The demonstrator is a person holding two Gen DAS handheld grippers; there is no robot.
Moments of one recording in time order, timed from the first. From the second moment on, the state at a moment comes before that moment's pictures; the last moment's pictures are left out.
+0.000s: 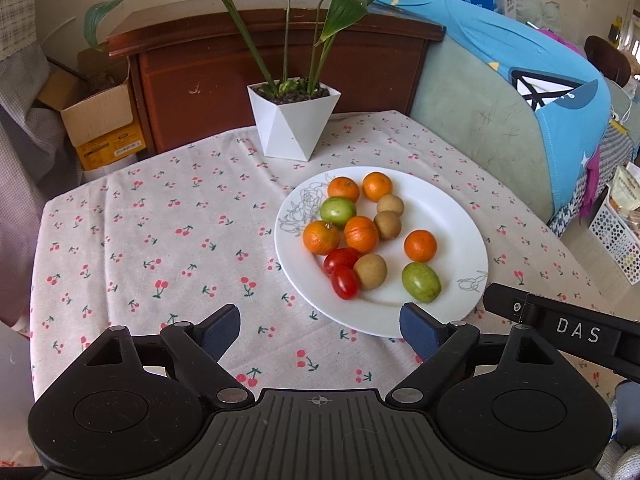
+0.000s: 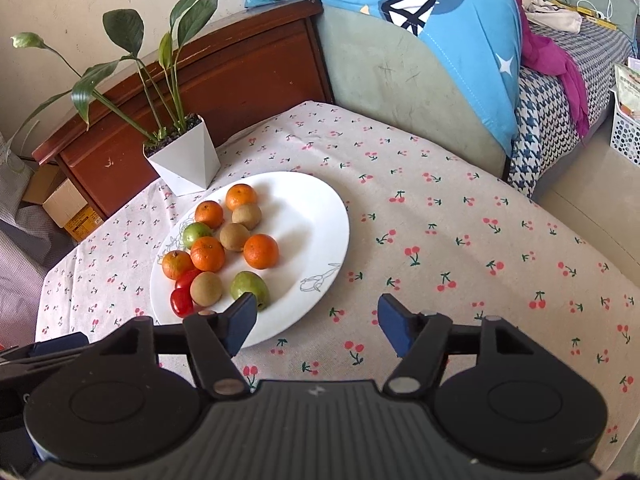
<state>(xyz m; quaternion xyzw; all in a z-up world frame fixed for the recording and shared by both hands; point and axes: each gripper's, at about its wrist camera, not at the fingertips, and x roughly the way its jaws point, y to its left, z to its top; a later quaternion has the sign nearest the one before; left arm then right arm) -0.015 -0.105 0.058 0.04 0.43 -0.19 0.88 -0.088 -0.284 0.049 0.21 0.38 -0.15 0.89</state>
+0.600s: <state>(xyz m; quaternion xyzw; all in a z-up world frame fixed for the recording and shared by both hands) -0.001 -0.105 0.043 0.05 0.46 -0.15 0.88 -0.074 -0.276 0.038 0.19 0.41 -0.16 0.88</state>
